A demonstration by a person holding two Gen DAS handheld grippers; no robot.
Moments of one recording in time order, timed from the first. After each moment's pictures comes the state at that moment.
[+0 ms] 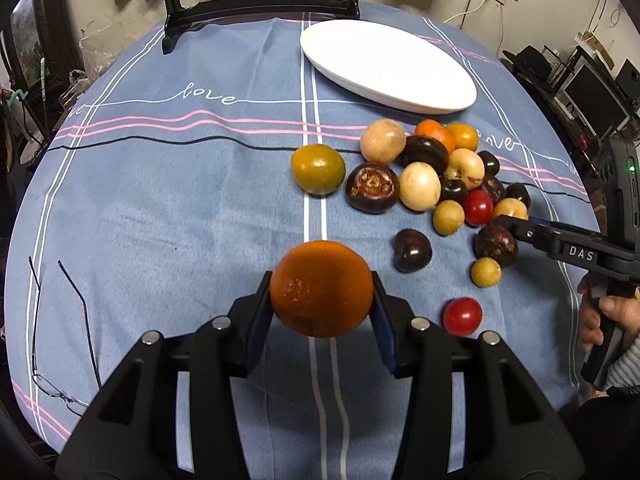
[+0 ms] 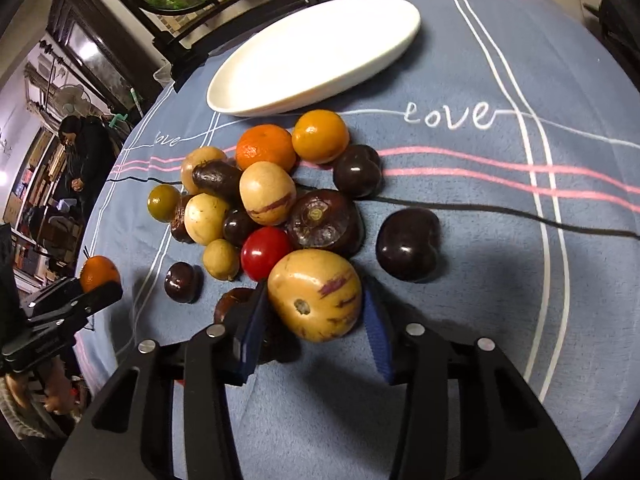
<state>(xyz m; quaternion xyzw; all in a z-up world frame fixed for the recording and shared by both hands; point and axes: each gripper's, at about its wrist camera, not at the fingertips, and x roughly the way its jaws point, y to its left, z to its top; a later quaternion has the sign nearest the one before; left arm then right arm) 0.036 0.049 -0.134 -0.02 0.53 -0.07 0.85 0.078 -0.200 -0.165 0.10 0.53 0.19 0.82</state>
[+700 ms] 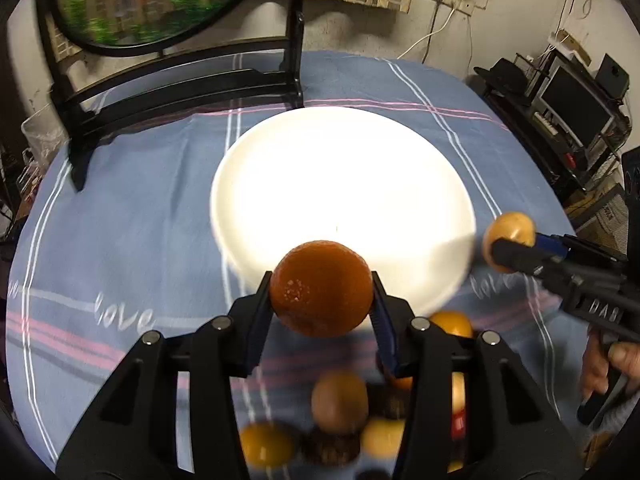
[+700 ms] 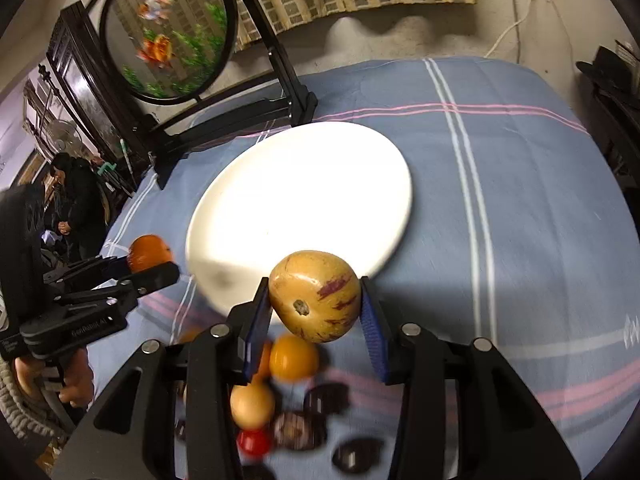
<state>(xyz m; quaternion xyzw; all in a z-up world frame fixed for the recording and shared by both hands) 0.236 -0.015 -0.110 0.02 0.48 -0.13 0.87 0.212 -0.208 -0.109 0.10 0.47 0.15 0.87</state>
